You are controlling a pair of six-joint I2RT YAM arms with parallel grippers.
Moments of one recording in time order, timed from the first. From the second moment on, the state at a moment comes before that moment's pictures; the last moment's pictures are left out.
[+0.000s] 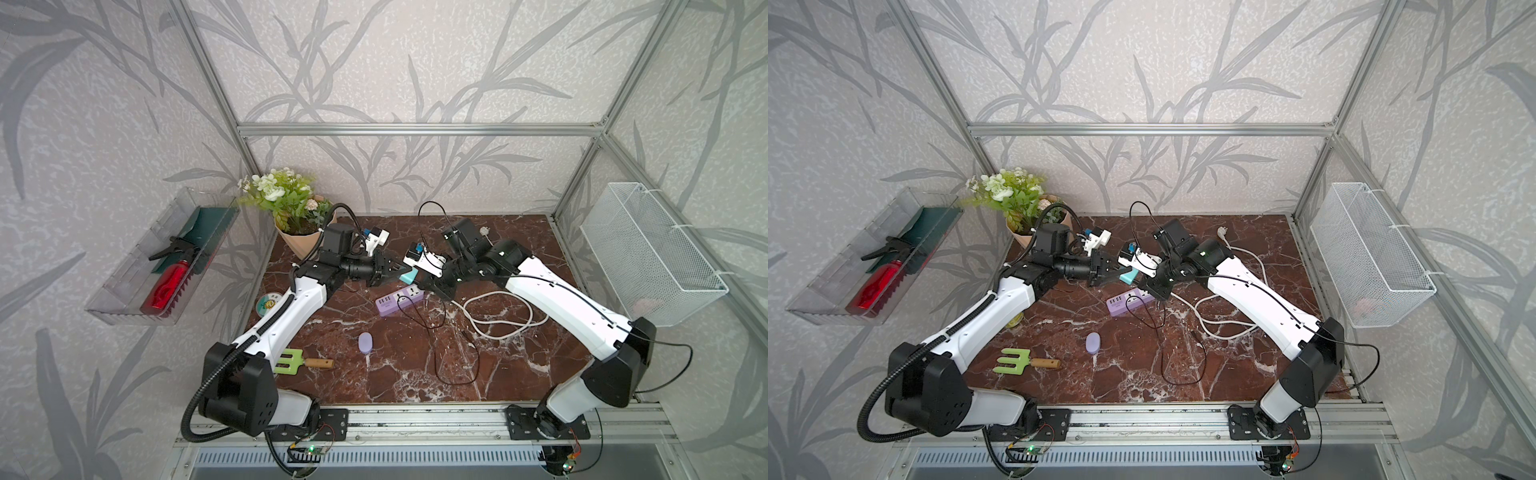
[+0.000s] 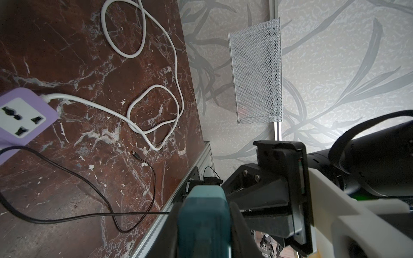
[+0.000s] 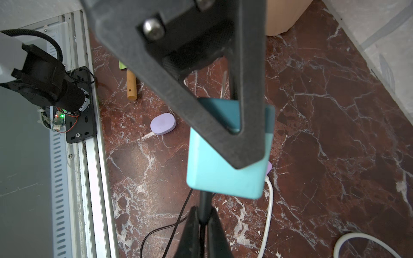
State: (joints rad) left arm -0.31 1.39 1.11 -0.29 1.03 -0.81; right arm 0.72 1.59 1.60 -0.93 -0.38 -0.36
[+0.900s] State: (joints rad) left arm -0.31 1.49 1.11 0.28 0.72 -1.07; right arm 0.71 1.11 1.14 -0.29 -0.37 0.44
